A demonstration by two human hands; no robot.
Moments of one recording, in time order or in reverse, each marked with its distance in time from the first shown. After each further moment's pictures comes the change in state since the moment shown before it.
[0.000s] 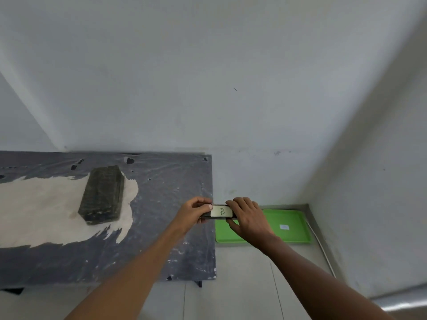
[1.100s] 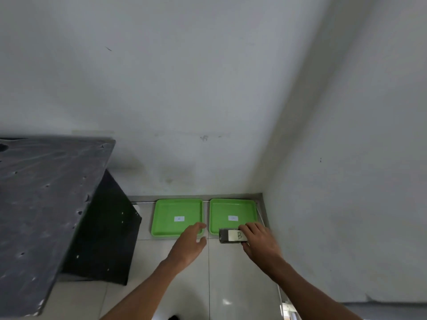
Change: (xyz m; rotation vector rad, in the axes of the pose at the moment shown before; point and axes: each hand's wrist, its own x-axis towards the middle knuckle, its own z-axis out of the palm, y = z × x) left_hand 0.142 -0.123 0.422 0.686 -0.061 -0.027; right_hand -0.180 0.468 0.058 0.011 -0.280 0.185
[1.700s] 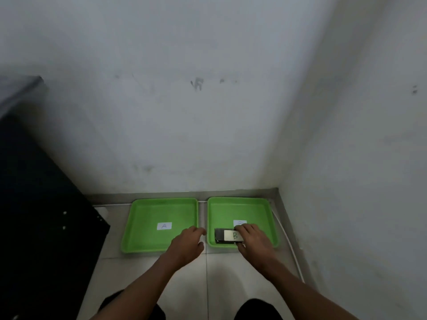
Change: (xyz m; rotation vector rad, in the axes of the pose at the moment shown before) left_hand 0.266 -0.255 0.167 0.488 -0.042 0.169; right_hand 0.159 0.104 0.362 0.080 0.063 0.044
